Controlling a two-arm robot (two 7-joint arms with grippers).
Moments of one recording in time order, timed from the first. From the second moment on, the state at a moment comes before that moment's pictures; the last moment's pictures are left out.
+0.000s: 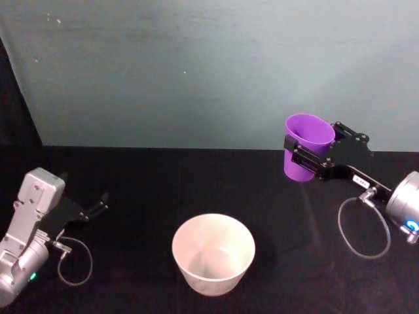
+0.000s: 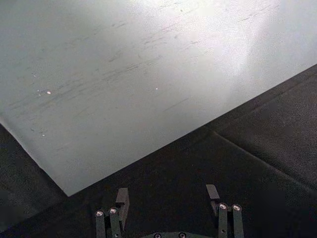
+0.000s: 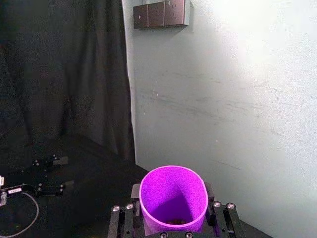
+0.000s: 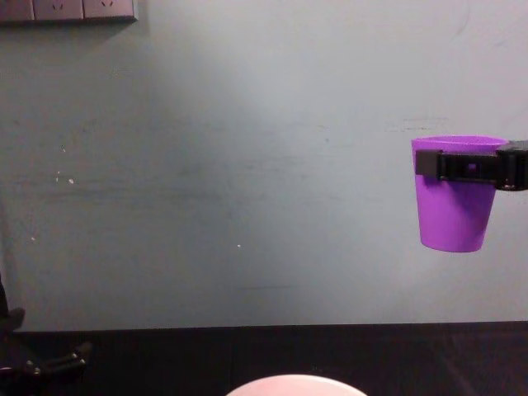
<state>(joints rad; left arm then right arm) -0.20 0.60 0.45 -1.41 -0.25 -0.12 0.03 0.18 0.53 -0.20 -1.82 0.48 0.22 0.39</state>
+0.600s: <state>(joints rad) -0.20 0.60 0.45 -1.41 -0.25 -0.12 0.03 0.16 0.55 -0.24 -1.81 0.48 0.18 0.38</state>
